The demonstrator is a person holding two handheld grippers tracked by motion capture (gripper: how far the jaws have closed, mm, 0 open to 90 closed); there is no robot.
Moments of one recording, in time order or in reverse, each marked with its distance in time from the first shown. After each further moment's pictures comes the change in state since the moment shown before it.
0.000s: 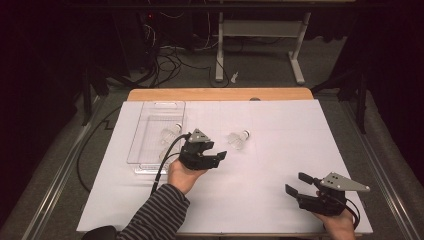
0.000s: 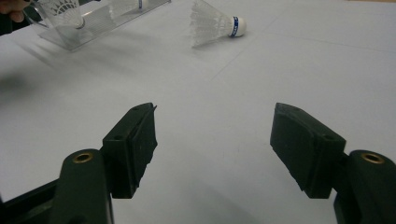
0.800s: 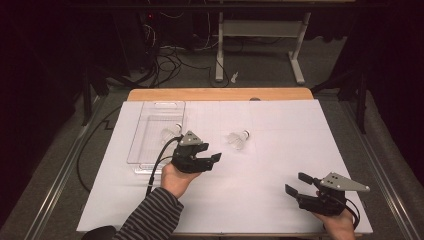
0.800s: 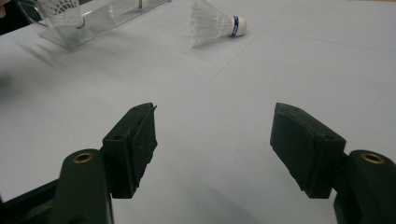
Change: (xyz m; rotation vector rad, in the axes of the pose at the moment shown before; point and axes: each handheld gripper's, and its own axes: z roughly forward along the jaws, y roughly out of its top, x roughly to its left) left arm 0.000 -0.007 -0.020 -0.021 -0.005 -0.001; right arm 0.000 0.000 0.000 0.002 0.000 0.000
